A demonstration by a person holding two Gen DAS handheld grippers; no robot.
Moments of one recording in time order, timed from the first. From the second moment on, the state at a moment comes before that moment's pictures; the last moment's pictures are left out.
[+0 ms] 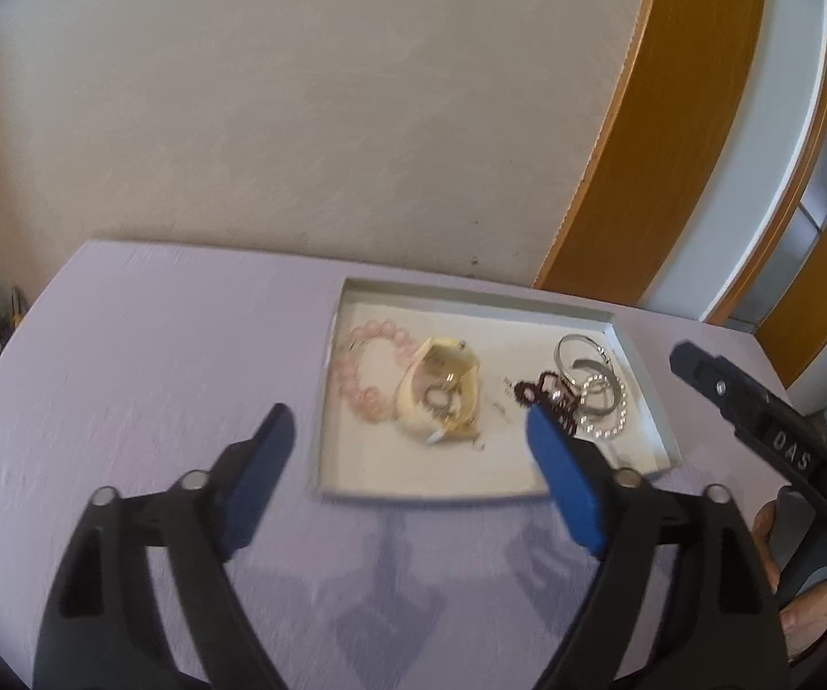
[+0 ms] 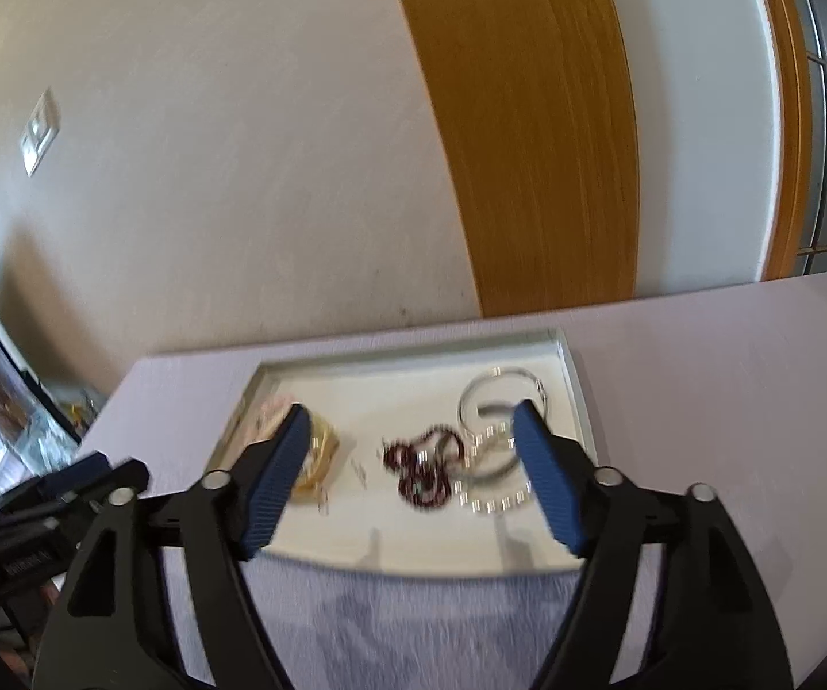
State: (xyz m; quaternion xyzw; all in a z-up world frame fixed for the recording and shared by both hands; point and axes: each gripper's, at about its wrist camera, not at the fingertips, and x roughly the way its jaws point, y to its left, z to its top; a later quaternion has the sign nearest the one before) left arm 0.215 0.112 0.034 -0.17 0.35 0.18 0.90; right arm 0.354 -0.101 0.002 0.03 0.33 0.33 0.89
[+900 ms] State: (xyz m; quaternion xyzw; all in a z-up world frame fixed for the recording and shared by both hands) left arm 0.201 0.112 -0.019 -0.19 0.42 0.13 0.88; right arm 0.320 -0.104 -0.044 -0.02 0.39 0.34 0.85
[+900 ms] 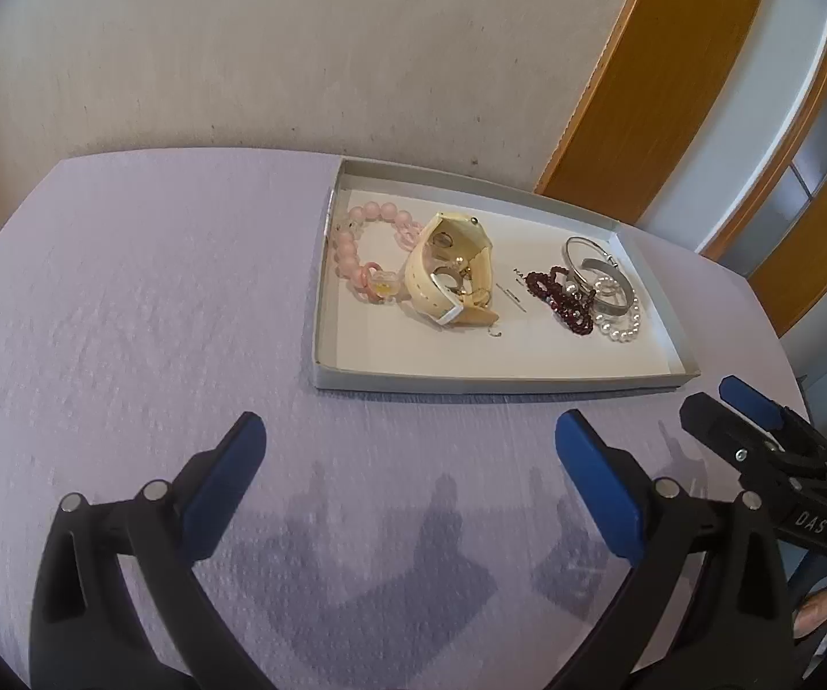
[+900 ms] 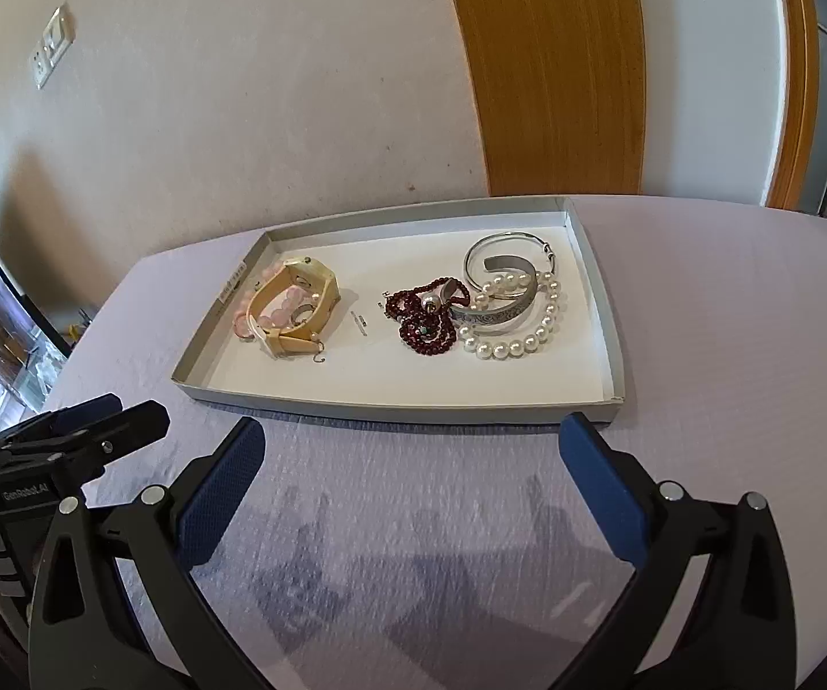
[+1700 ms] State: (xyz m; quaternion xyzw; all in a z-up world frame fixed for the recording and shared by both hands) left arm 0.207 0.107 -0.024 -0.19 0.42 0.11 0.88; right arm 0.326 -0.111 -0.047 0.01 0.40 0.34 0.85
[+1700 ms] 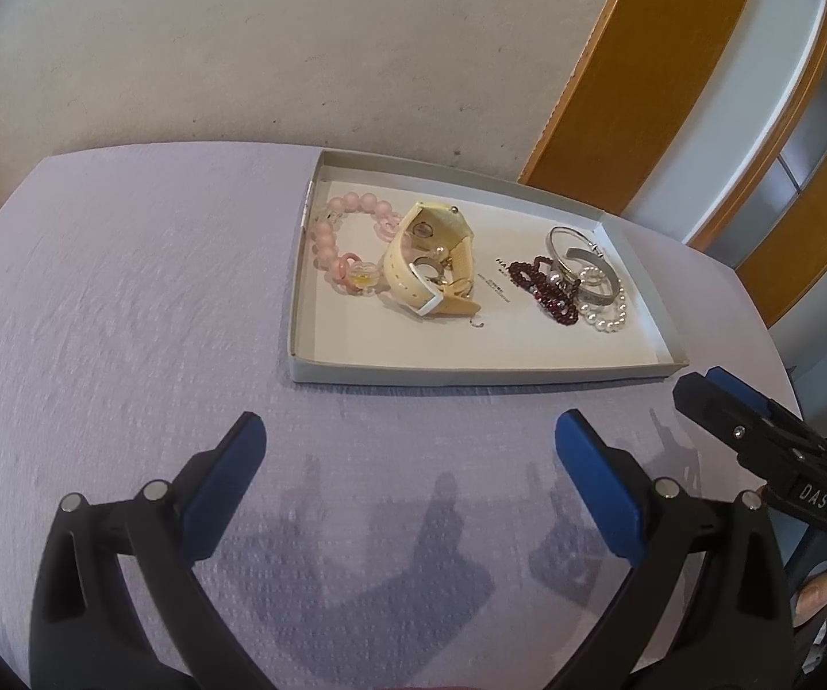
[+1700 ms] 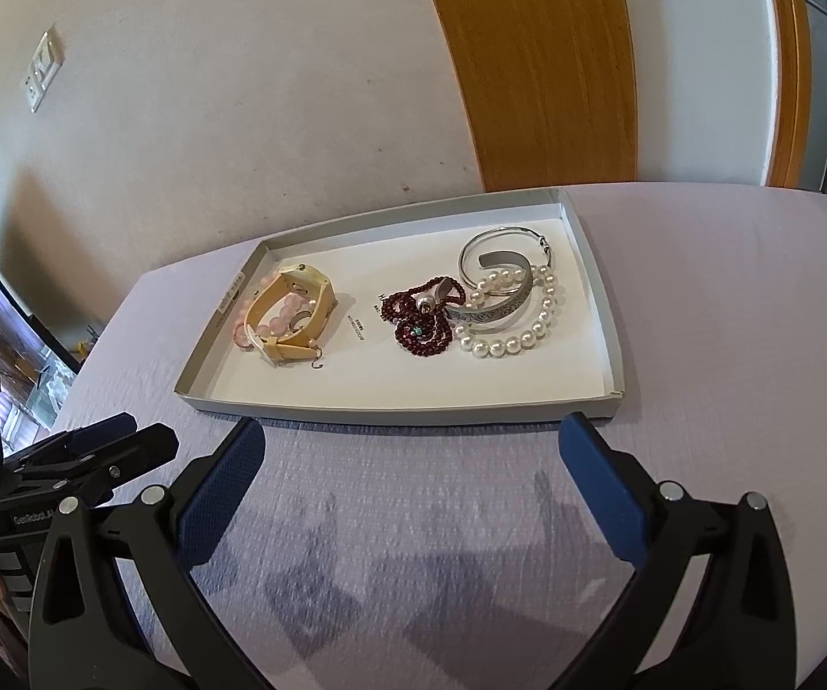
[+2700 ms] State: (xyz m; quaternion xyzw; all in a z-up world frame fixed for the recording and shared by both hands) left arm 0.207 0.110 -0.028 -0.20 0.42 0.11 0.88; right arm 0.326 -0.111 -0.047 0.02 0.40 0.35 0.85
